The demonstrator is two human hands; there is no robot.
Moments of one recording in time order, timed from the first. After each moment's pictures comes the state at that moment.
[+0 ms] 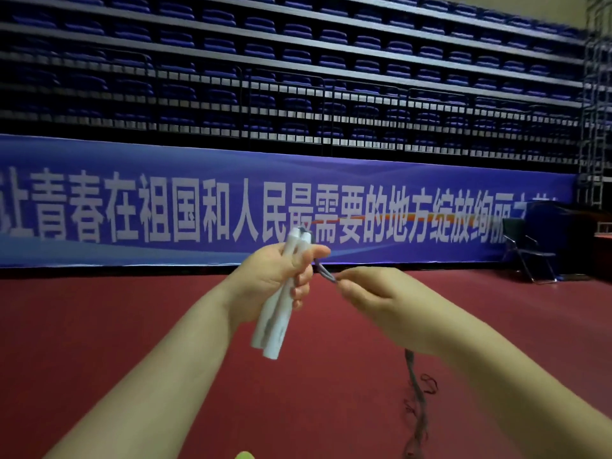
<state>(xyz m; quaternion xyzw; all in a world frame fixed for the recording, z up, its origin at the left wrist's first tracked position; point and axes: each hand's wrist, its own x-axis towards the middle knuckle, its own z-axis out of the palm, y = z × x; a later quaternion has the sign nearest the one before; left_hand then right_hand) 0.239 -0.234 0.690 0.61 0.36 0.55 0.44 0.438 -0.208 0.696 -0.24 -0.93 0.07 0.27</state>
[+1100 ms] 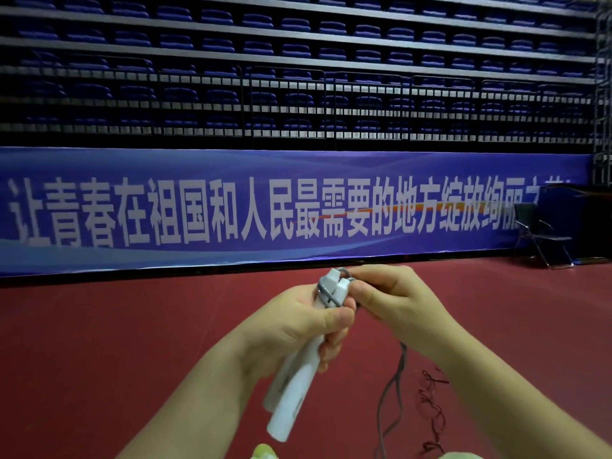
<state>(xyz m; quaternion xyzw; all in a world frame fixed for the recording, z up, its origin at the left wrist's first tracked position) 0.271 -0.274 0.660 0.67 0.38 0.45 0.46 0.429 -0.191 0.661 -0.07 -0.83 0.33 0.44</state>
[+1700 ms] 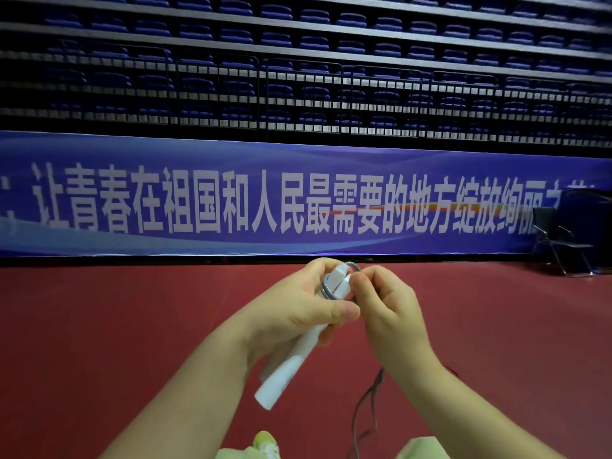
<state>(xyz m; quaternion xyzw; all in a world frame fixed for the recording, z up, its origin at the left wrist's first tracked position) 0.260 -0.273 0.662 0.67 0.46 0.46 0.36 0.390 -0.197 0.626 -0.15 -0.72 0.34 0.59</state>
